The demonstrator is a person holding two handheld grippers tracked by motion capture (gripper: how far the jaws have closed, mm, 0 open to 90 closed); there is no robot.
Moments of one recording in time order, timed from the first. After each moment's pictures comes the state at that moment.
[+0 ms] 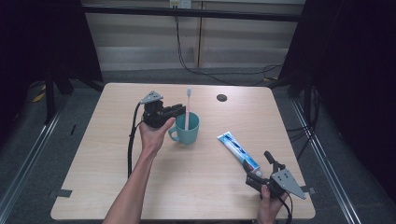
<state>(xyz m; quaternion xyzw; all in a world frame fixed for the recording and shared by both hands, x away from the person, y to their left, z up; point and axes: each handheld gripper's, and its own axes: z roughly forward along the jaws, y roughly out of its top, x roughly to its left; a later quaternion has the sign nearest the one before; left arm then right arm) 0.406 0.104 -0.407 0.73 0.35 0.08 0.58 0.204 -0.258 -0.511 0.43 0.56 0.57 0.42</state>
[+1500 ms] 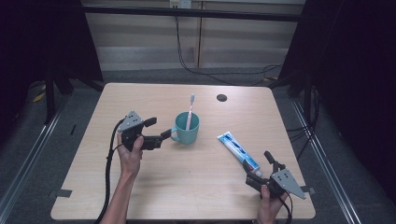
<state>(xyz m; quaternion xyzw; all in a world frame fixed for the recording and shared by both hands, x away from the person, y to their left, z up) 0.344 0.161 -0.425 0.74 0.31 0.16 0.57 0.204 -0.258 -0.511 0.43 0.56 0.57 0.42</state>
